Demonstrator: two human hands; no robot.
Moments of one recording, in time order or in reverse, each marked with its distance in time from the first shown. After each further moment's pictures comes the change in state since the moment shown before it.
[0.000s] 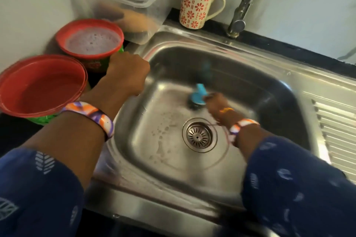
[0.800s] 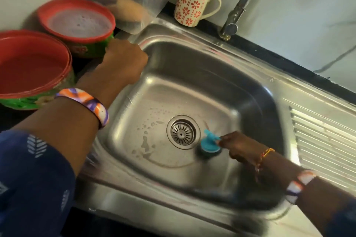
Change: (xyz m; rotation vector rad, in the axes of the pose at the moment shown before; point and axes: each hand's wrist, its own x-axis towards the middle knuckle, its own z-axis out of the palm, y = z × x) left_hand 0.005 0.010 -0.005 -0.011 0.052 -0.004; right_hand -0.256 -0.088 -0.123 -0.077 -0.302 0.144
